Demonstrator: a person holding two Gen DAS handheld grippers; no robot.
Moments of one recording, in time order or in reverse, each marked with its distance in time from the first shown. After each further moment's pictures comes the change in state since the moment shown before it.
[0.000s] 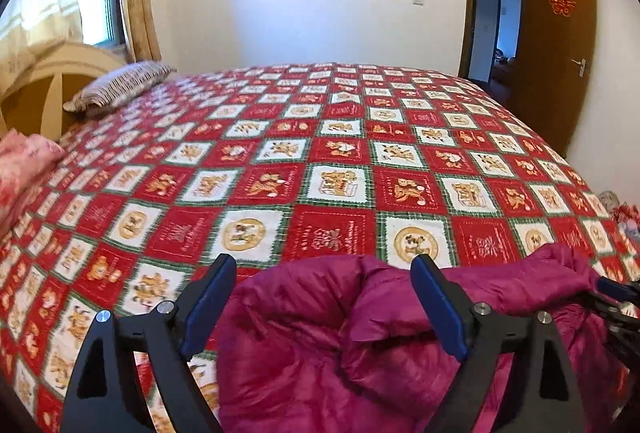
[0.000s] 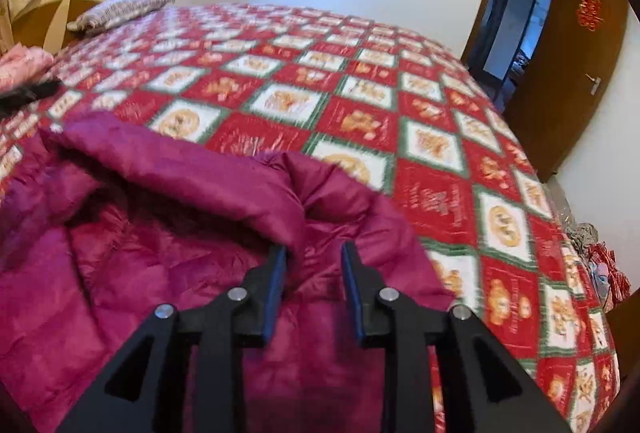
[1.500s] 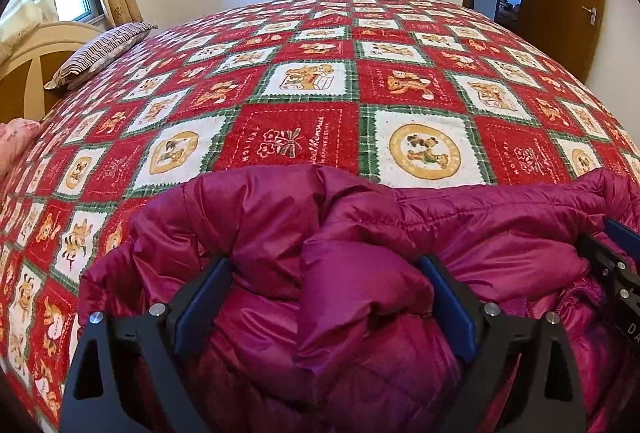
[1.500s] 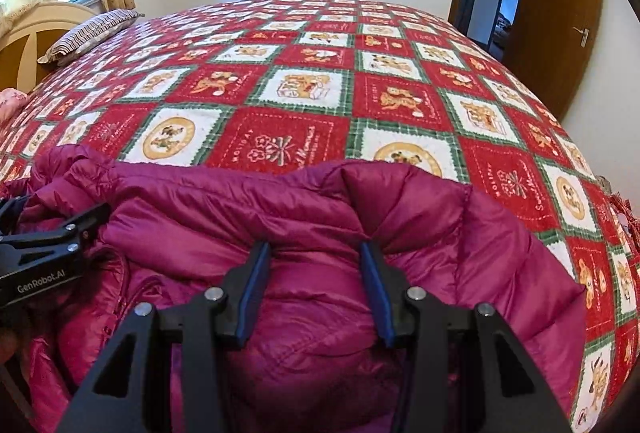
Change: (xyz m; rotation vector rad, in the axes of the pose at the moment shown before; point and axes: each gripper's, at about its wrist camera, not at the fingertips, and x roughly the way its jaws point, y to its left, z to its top) left arm 0.092 -0.036 -0.058 0.063 0.200 0.037; right arm 0.077 0.042 0.009 0.154 0.043 0.008
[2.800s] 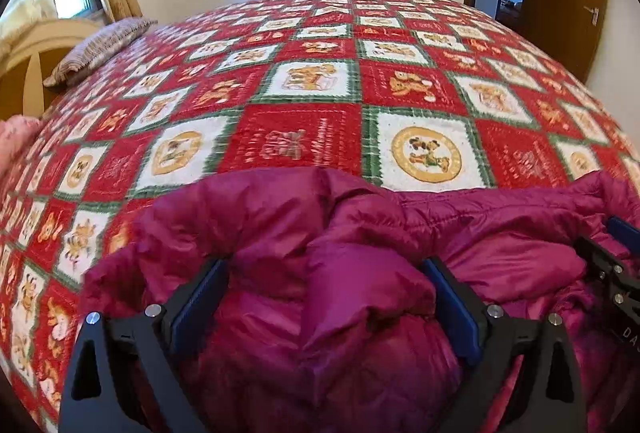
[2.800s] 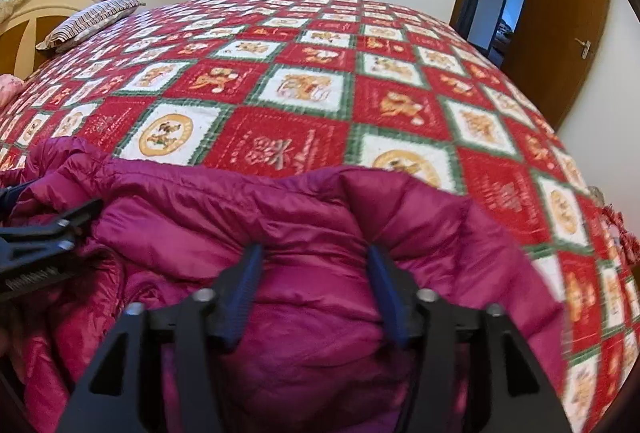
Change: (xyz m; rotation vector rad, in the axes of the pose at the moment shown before) left arm -0.011 0.009 0.008 -0.020 0.030 -0.008; right arm -0.006 -0.001 0.008 -0.044 0.013 -0.035
